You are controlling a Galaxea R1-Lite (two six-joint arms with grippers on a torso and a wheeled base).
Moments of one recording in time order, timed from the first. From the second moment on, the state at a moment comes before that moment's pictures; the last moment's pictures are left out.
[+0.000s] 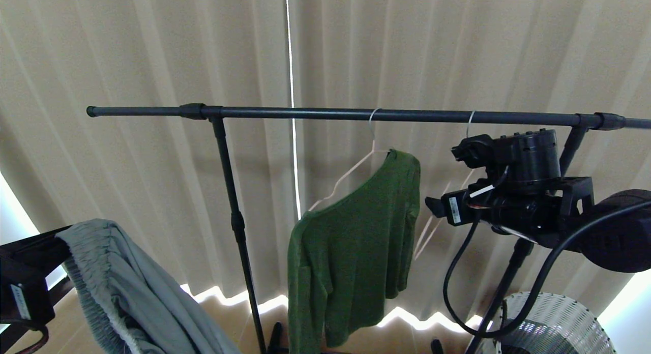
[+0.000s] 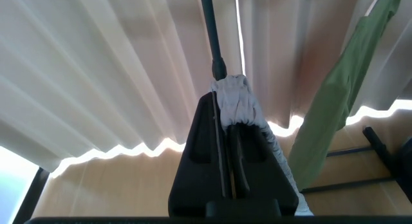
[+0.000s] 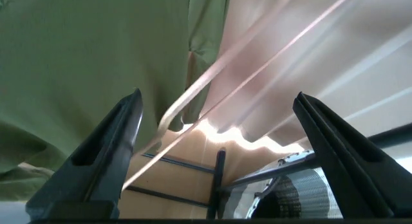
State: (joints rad) left arm -0.21 0.91 -0.51 -0.17 0.07 0.21; right arm 0.41 1.75 -0.94 -0.28 -0.39 0.04
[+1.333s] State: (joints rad) left arm -0.21 0.91 -0.51 -0.17 0.07 0.21; right arm 0.37 1.73 -0.90 -0.22 -0.39 0.16
